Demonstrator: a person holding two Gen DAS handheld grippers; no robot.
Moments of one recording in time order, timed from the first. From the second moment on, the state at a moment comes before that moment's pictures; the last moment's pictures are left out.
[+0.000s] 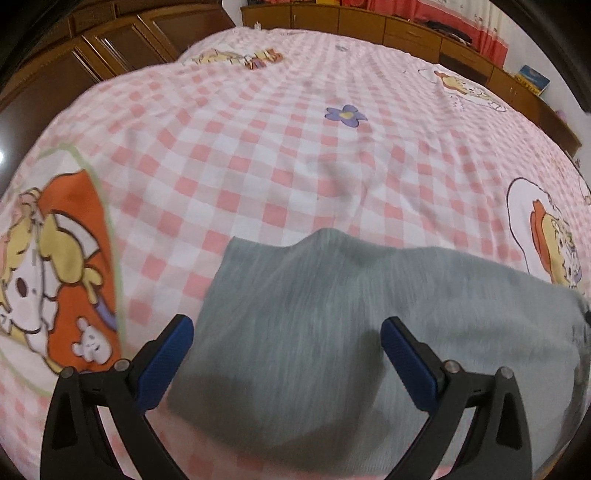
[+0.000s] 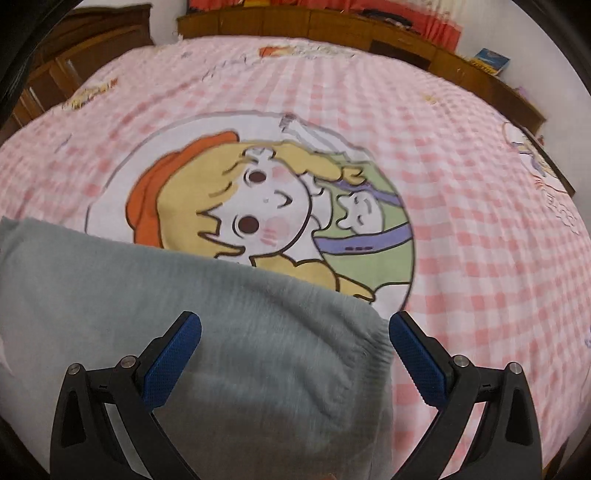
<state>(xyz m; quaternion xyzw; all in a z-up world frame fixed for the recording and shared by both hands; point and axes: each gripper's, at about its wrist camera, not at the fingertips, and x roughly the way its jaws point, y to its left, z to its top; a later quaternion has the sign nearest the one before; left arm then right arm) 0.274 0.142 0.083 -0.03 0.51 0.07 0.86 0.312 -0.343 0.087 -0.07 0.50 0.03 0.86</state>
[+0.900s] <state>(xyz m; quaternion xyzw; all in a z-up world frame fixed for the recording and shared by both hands) 0.290 0.122 0.146 -0.04 0.43 0.04 0.90 0.308 -0.379 0.127 0.06 0.46 0.04 0.89</state>
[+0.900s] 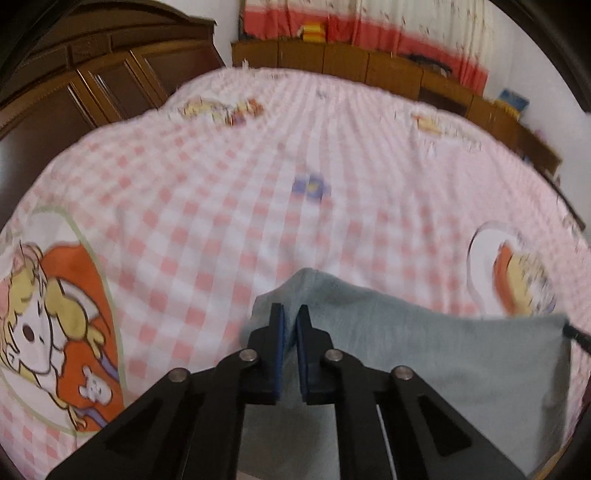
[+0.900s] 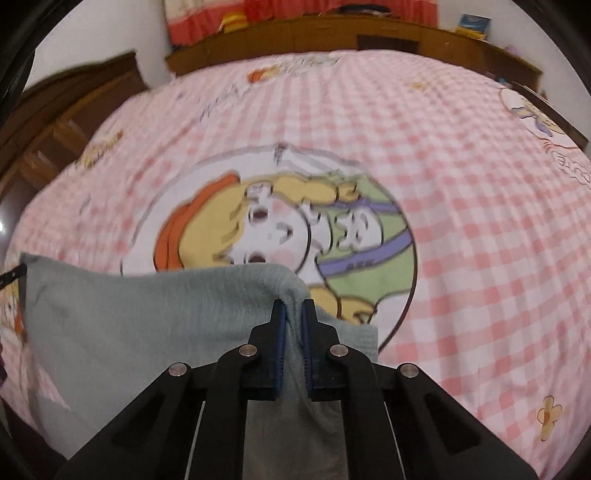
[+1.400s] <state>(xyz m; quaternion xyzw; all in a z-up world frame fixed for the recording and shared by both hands) 0.206 0.130 0.216 -0.04 0.33 0.03 0.94 0.224 -0.391 0.185 0.05 0.40 0.10 0.91</state>
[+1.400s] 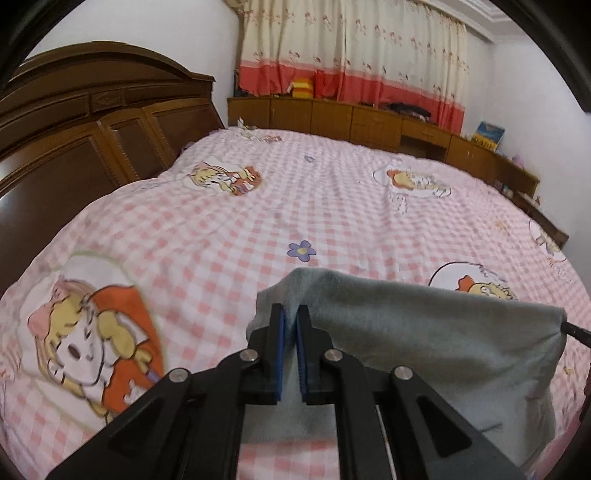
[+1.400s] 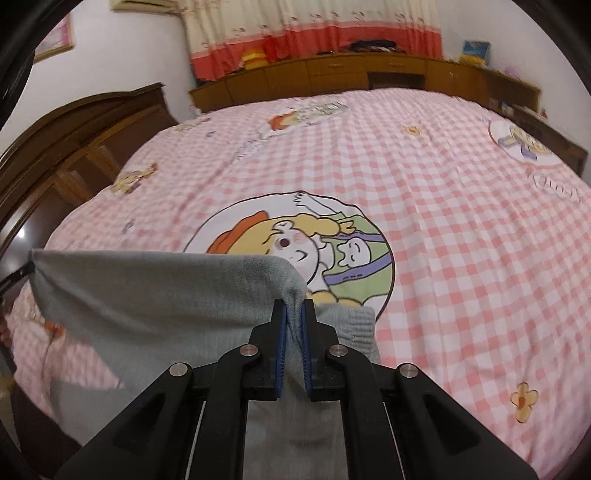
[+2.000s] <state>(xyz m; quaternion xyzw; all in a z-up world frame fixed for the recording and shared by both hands) 0.028 0.144 0.159 -0.06 0.29 0.02 0.95 0.081 -0.368 0.138 -0.05 0.42 0.13 0.90</state>
